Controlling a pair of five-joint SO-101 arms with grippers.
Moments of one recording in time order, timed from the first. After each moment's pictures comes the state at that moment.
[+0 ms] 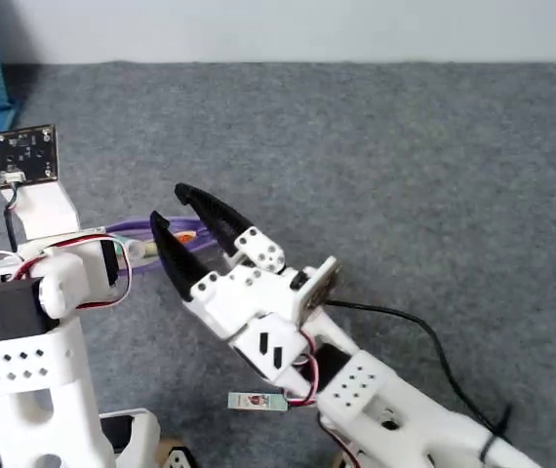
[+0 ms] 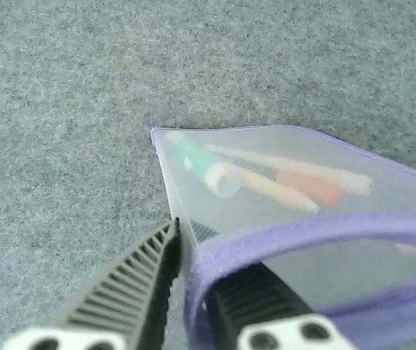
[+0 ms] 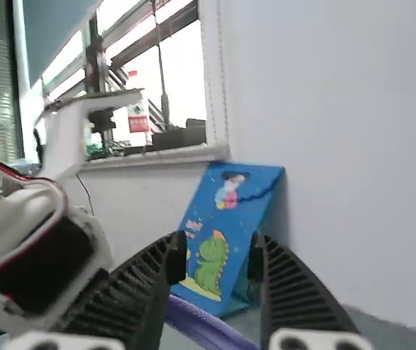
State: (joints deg) left arm -13.4 -43.0 20.9 92.2 7.5; right arm -48.4 -44.3 70.5 -34.9 -10.4
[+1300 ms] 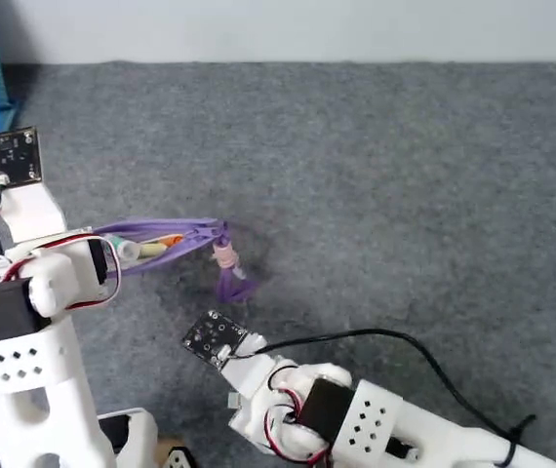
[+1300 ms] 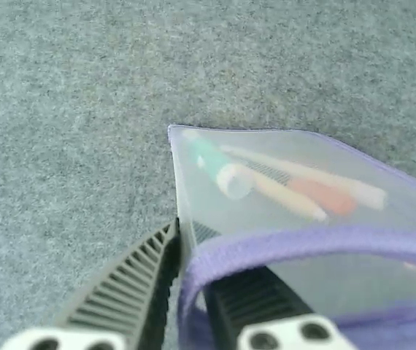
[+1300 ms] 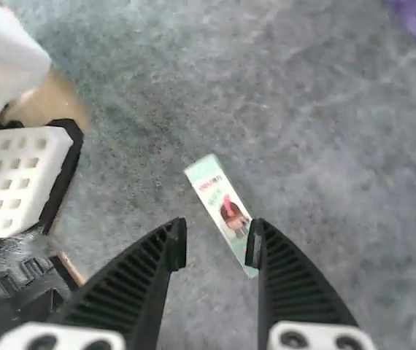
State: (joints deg) left arm -17.1 -43.0 20.9 92.2 7.5; right arm -67.8 -52.8 64.4 65.6 -10.4
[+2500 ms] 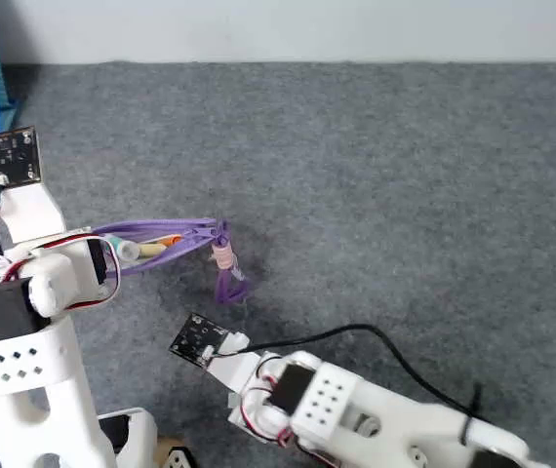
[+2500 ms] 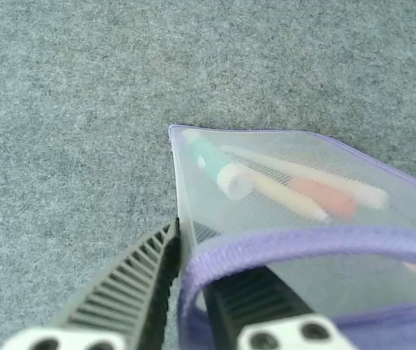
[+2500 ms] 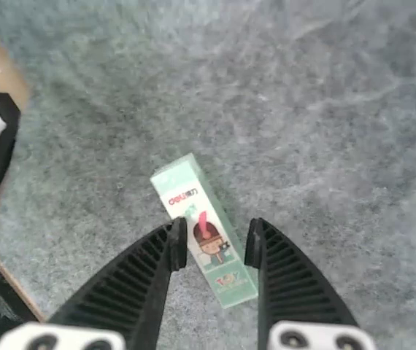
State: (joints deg) left arm -17.2 -43.0 20.9 92.2 7.5; right arm -64.2 -32.5 64.2 54.4 -2.6
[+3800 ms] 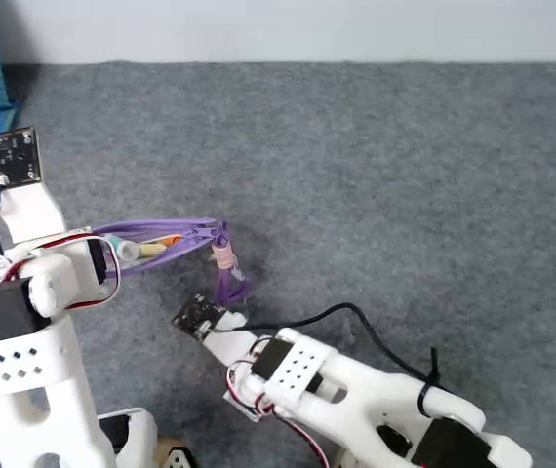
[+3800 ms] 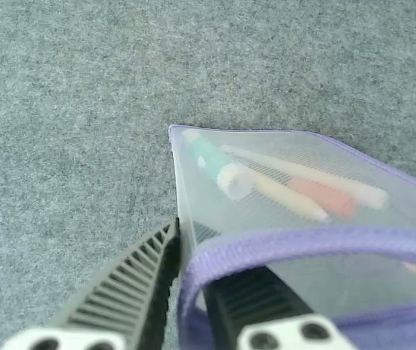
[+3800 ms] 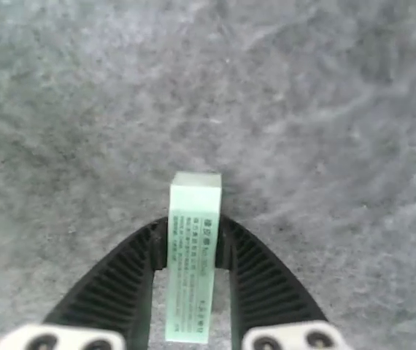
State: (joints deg) left arm -17.2 -43.0 20.9 92.2 7.5; right arm -57.3 -17.9 59.0 49.1 -2.5
